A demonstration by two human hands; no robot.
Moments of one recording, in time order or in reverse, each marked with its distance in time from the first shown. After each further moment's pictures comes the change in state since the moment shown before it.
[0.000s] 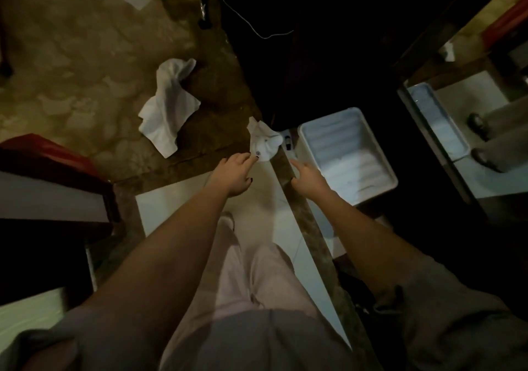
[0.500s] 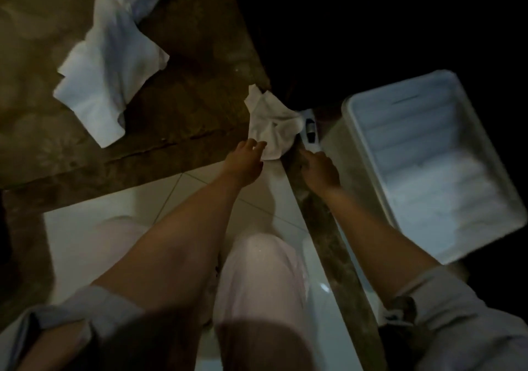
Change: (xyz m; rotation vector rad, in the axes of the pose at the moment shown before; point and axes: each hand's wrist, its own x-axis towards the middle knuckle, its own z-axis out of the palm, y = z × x) left_hand 0.344 -0.128 0.303 -0.174 0.084 -0.079; right_hand 0.394 0.154 0.220 -0.138 0.108 0.042
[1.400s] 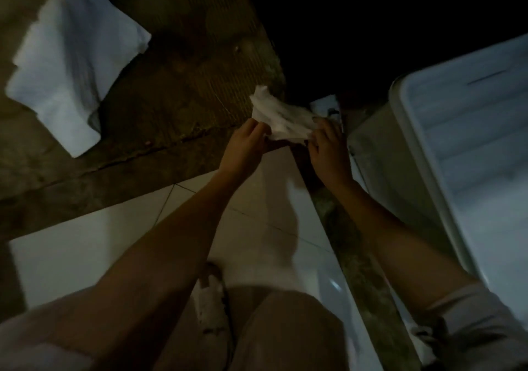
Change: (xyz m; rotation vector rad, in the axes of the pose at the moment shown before) left_hand 0.092 -0.056 0.057 -0.224 0.420 0.232; right_hand 0.123 0.012 0.064 0.111 0.447 -0.375
